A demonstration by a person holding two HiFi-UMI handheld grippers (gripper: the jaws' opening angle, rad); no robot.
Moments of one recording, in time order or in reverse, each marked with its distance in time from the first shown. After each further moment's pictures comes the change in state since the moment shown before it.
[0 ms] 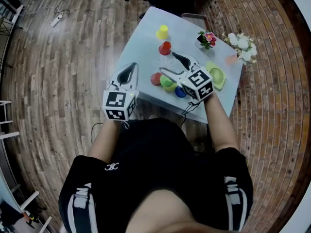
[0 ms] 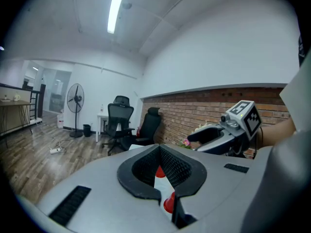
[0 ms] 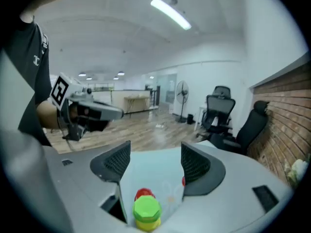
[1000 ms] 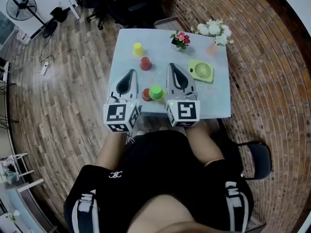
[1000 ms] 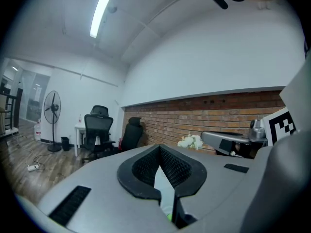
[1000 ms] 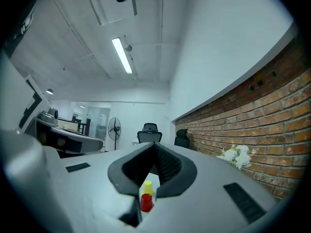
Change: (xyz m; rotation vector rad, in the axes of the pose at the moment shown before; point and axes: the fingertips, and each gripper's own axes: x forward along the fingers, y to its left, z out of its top) left arm 0.044 -0.076 0.074 0.104 -0.109 -0.201; right arm -0.139 -0.042 0.049 0.187 -0.457 -0.903
